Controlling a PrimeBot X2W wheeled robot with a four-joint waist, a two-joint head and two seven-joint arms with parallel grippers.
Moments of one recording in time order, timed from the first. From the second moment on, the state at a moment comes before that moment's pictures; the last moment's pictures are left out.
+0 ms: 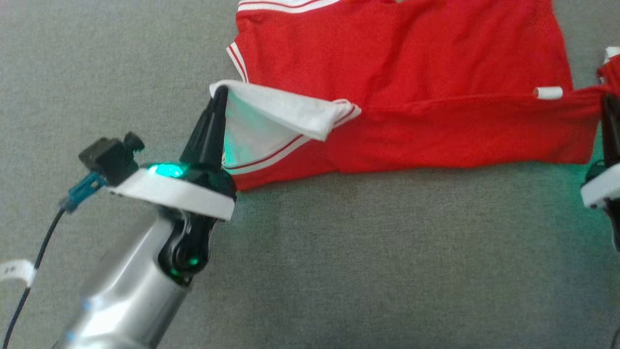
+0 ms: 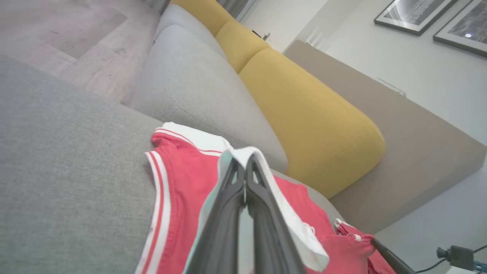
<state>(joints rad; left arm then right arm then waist) -0.51 0.30 -0.62 0.17 -1.10 -0.12 -0.18 -0.33 -0.40 -0.03 0.33 0.46 0.13 0.04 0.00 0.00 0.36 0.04</state>
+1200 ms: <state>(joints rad) -0.35 0.09 -0.55 0.55 -0.58 -0.06 -0.26 -0.30 -0.33 0.00 0.54 0.36 0.13 -0.23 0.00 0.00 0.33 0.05</state>
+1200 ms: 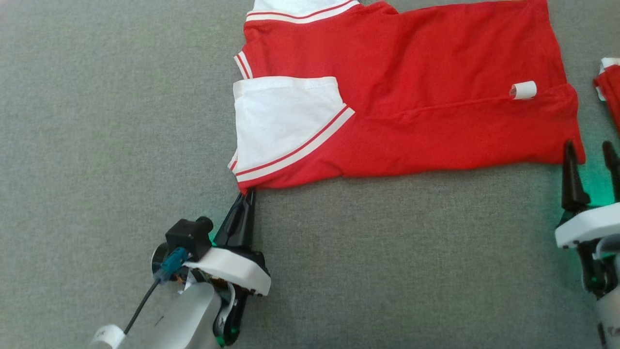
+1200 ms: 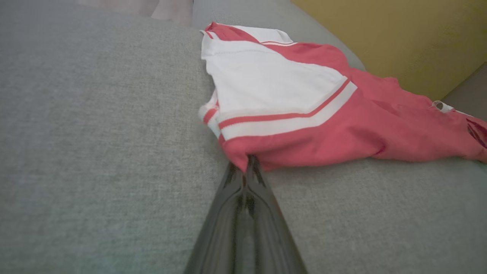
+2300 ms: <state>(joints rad) 0.11 0.19 -0.47 0.21 -0.44 -0.06 -0.20 0.15 -0.51 0.05 0.32 0.57 0.13 -0.11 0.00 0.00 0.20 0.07</state>
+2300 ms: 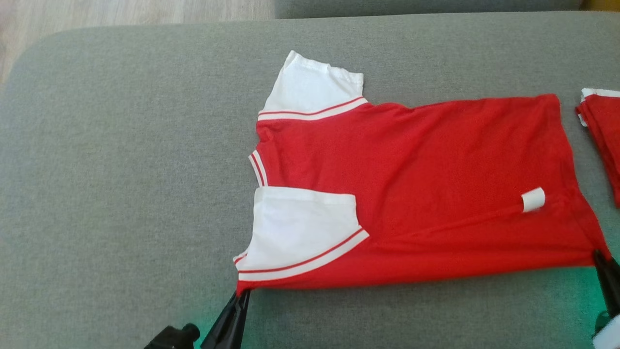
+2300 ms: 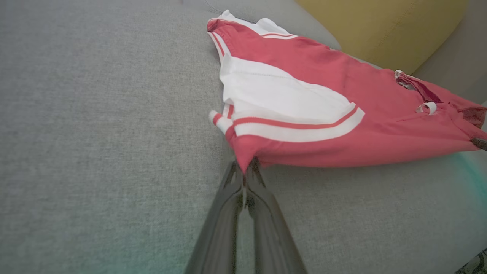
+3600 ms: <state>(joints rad) -1.15 0.58 -0.78 0.43 -0.80 -0.13 0.60 -0.10 -0.41 0.06 0.20 0.46 0.13 -0.17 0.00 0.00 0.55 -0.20</state>
